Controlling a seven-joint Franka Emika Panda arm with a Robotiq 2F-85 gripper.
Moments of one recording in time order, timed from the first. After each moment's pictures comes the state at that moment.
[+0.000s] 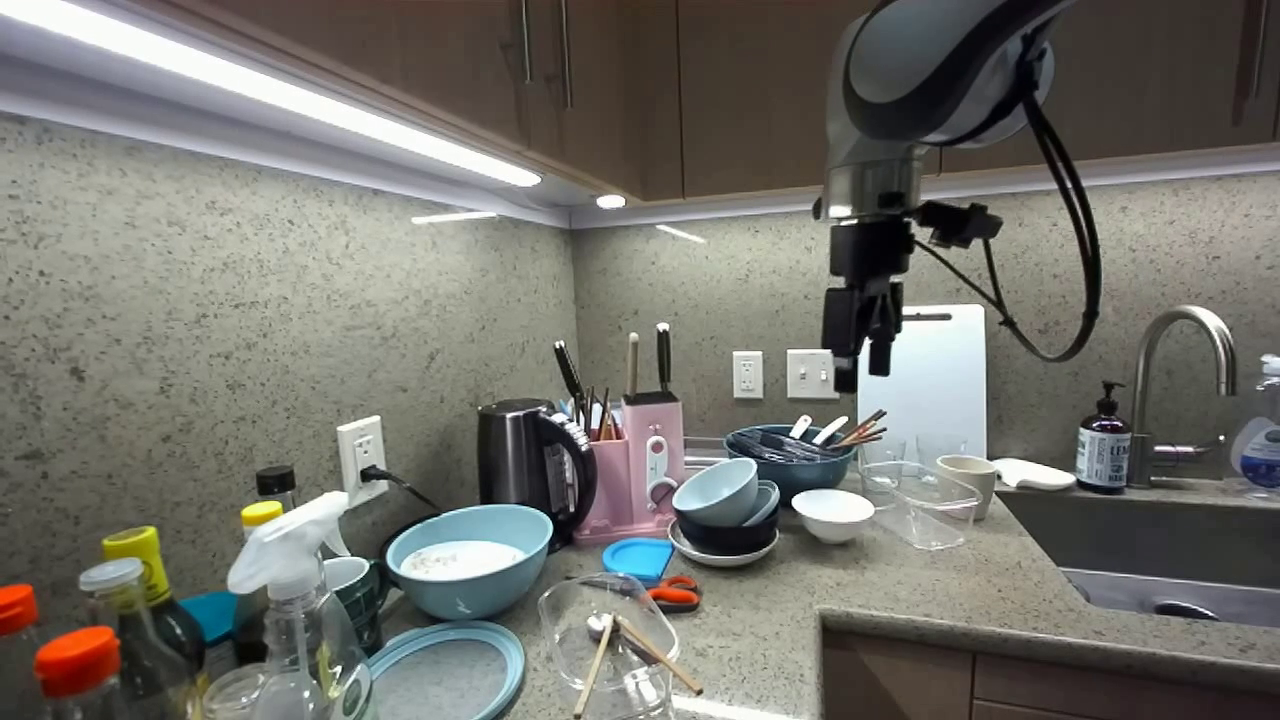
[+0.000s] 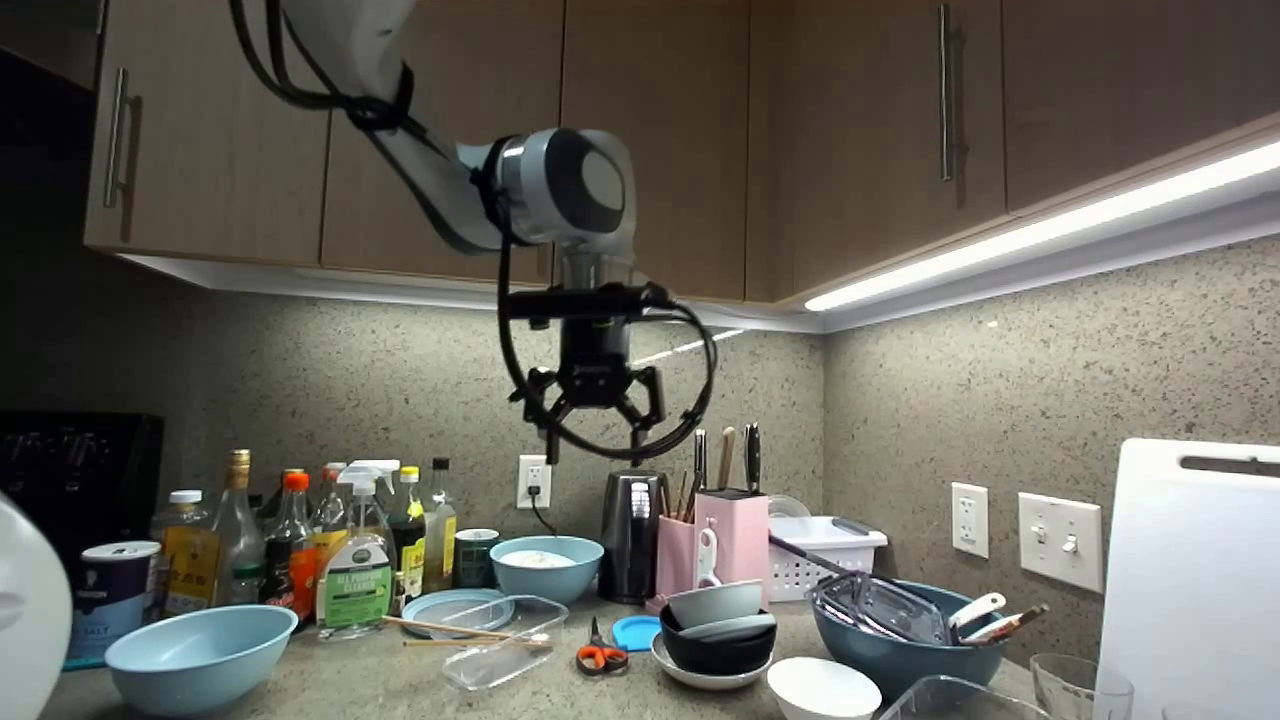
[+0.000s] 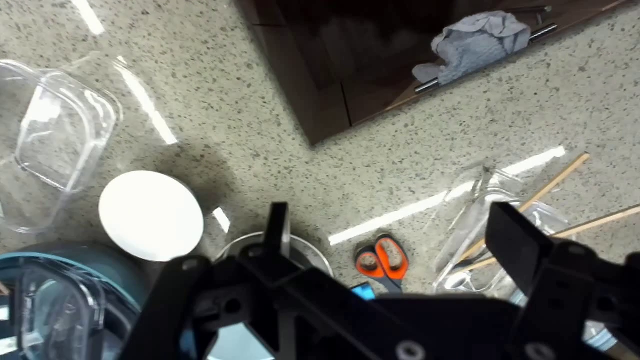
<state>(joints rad) 0.01 -0.30 -0.06 -2.23 -0.05 1.98 -0.20</state>
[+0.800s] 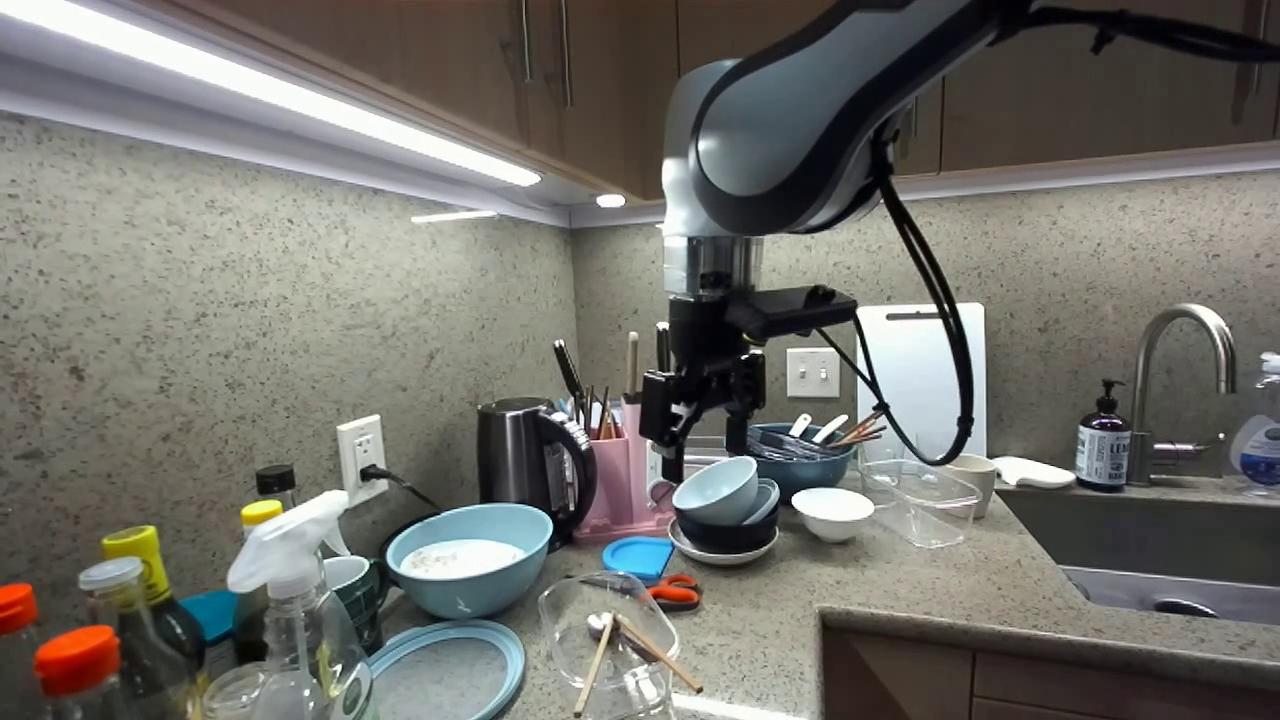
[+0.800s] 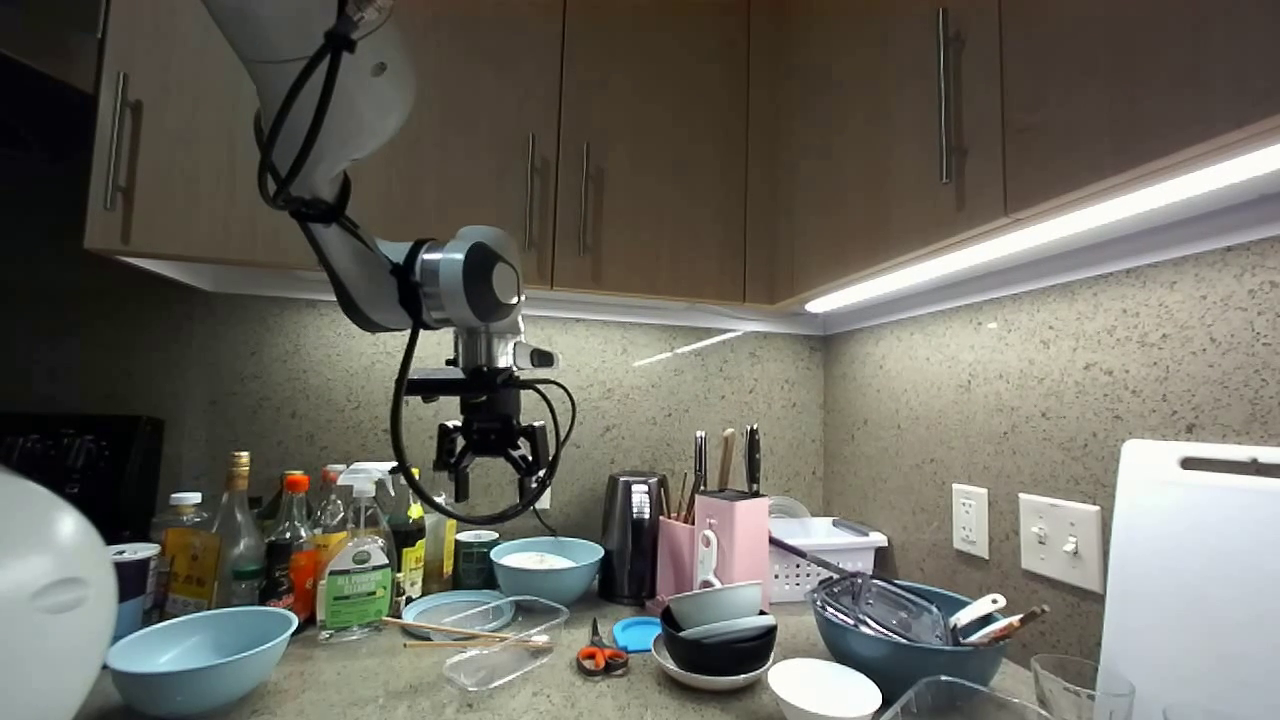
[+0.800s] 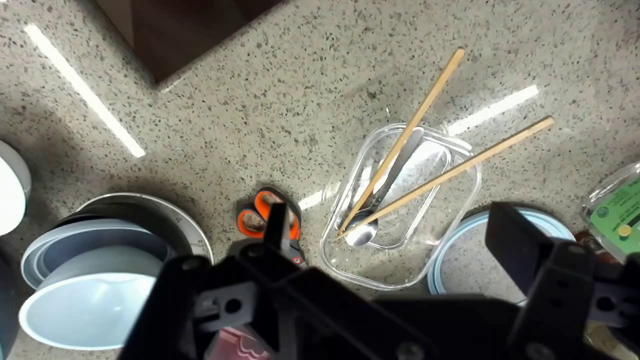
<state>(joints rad) 0.12 -0.07 0.14 -2.16 -0.05 2.20 0.21</state>
